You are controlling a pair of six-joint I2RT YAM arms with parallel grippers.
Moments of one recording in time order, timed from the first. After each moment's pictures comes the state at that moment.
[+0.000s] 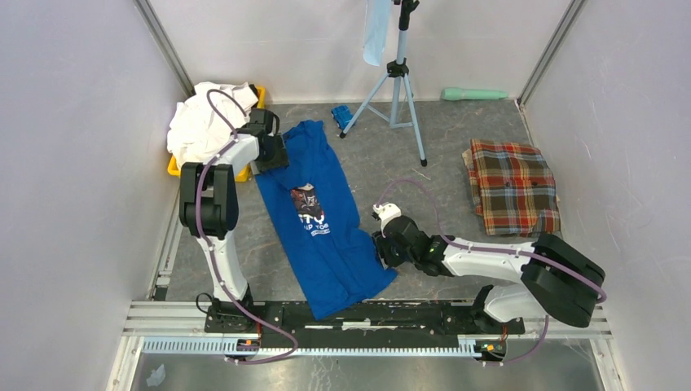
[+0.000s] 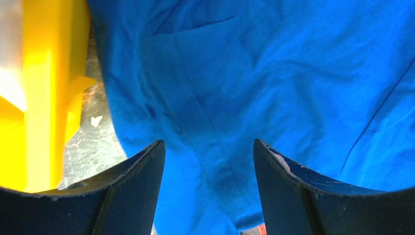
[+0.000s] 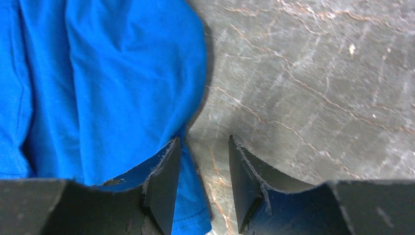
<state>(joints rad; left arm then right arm) -0.10 1.99 1.47 -0.57 -0.13 -0.37 0.98 1.33 0.51 -0.02 0.16 0.41</state>
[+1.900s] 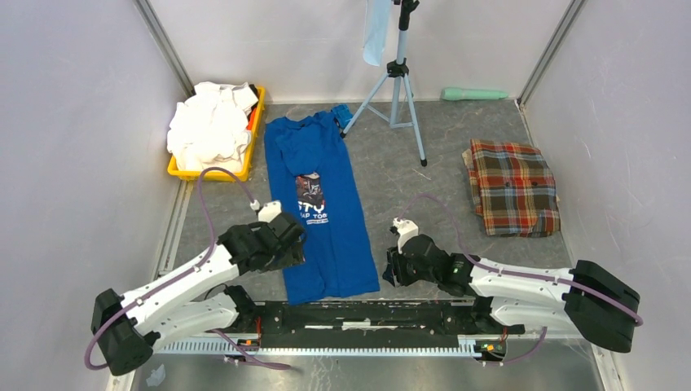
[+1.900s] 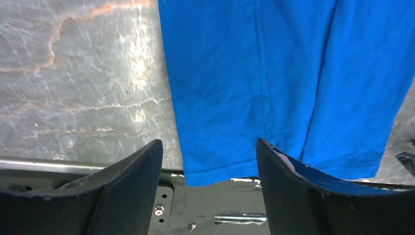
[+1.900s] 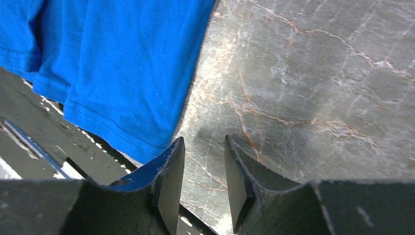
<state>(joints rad) -0.81 0.90 0.71 -0.99 -0.34 -0.97 1.05 1.05 0.31 -0.04 0.08 0.60</state>
